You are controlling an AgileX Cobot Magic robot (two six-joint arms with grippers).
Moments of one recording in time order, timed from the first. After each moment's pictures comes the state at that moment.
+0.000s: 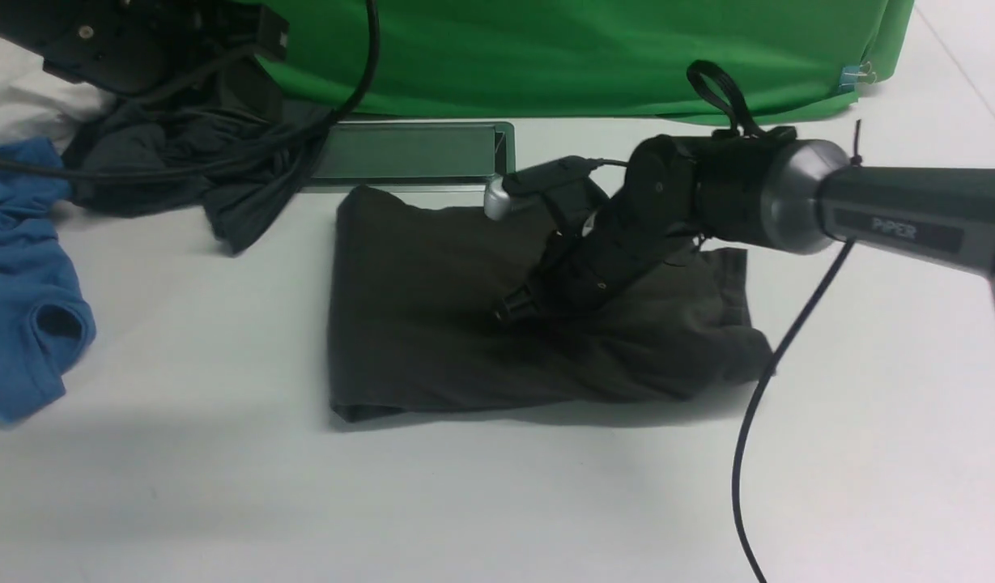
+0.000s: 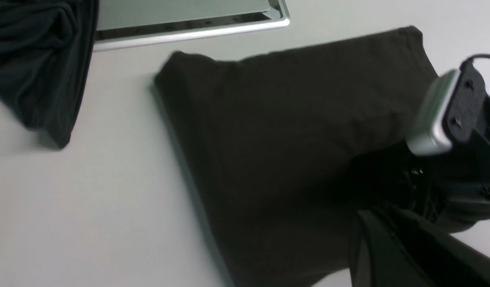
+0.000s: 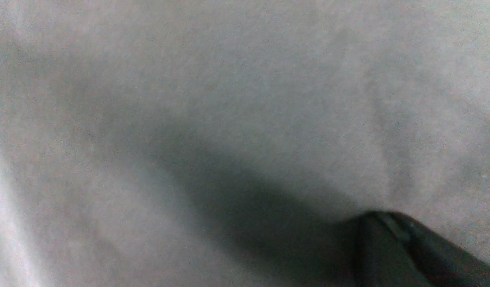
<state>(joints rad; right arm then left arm) 0.53 2.21 -1.61 0.33 0.62 -0.21 -0.06 1.52 -1.49 -0.37 1.02 0.23</state>
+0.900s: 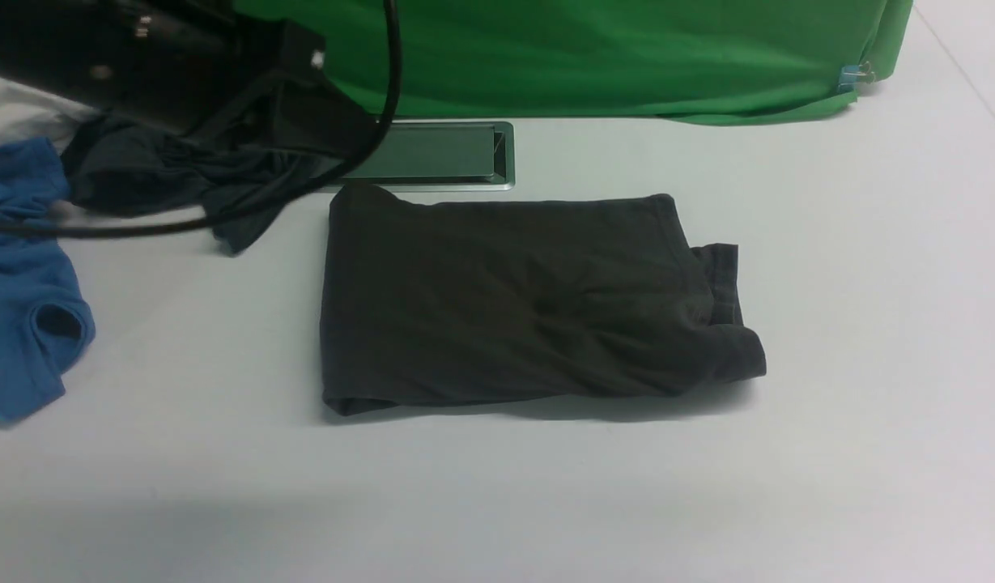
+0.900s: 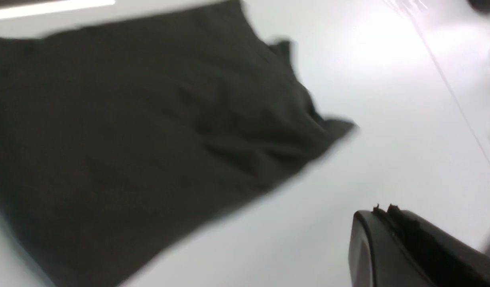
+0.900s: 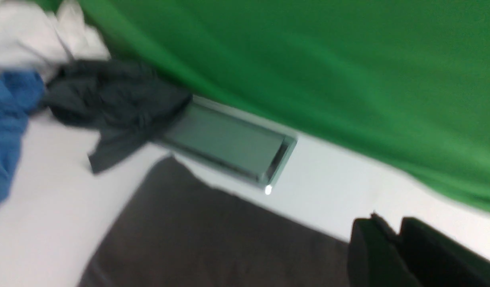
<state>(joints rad) 0.34 1.41 -1.65 0.16 0.81 -0.11 -0.06 1.39 -1.36 -0.75 1.17 0.51</state>
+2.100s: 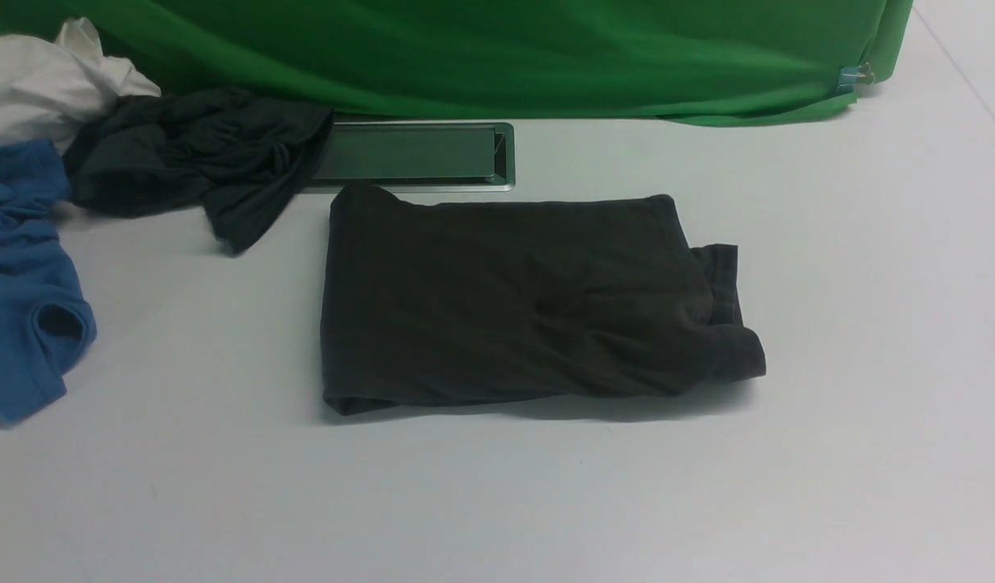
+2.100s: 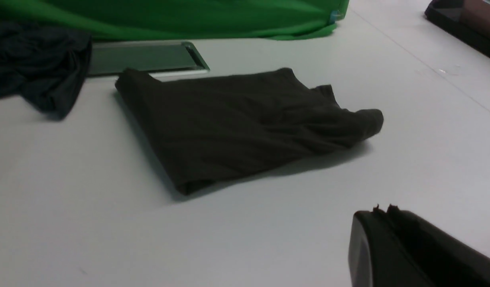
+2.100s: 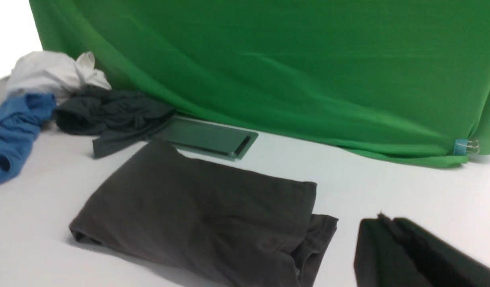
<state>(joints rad) 0.33 0.29 -0.60 0.05 0.58 -0.02 -0.06 0.05 -0.72 -0.38 1.12 0.15</state>
